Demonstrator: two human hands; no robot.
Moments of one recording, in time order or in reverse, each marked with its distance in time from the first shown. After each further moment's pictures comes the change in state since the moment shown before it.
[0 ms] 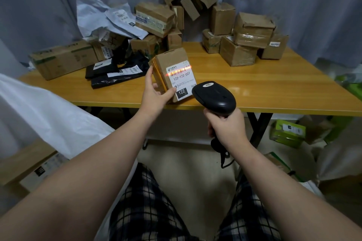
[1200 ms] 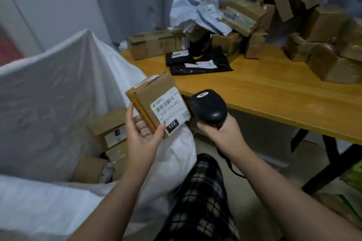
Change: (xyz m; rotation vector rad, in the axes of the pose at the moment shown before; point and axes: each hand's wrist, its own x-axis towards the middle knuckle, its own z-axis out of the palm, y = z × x) left_hand -0.161 -0.039 -0.159 0.036 0.606 0.088; right_hand -0.036 -0.019 0.149 -0.004 -0.557 -0.047
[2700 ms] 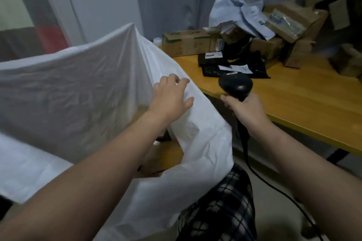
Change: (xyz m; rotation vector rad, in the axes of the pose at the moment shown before) left_hand 0.101 0.041 -0.002 1.206 -0.289 0.307; right_hand 0.070 -0.036 0.020 -0.071 0.040 0.091
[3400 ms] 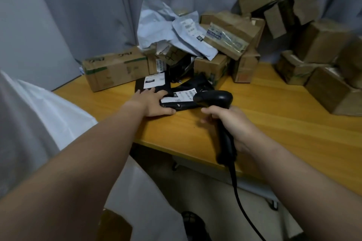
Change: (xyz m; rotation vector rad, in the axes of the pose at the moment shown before) left_hand 0.248 0.047 0.118 0.134 -0.596 0.136; right_hand 0.128 0.012 -0.077 0.251 0.028 0.367
